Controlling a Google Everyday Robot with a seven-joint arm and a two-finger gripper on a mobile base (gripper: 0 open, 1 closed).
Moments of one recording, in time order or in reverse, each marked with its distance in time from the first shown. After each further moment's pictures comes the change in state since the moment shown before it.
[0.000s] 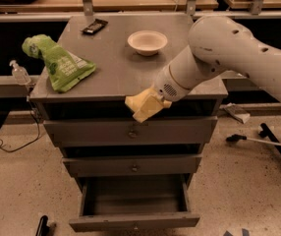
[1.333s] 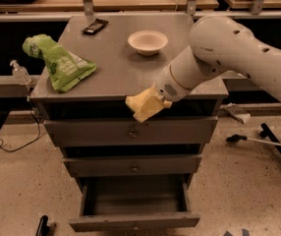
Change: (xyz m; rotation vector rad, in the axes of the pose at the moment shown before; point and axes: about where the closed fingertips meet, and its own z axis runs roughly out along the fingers) arm 0.000 0.002 -0.001 -0.001 -0.002 0.005
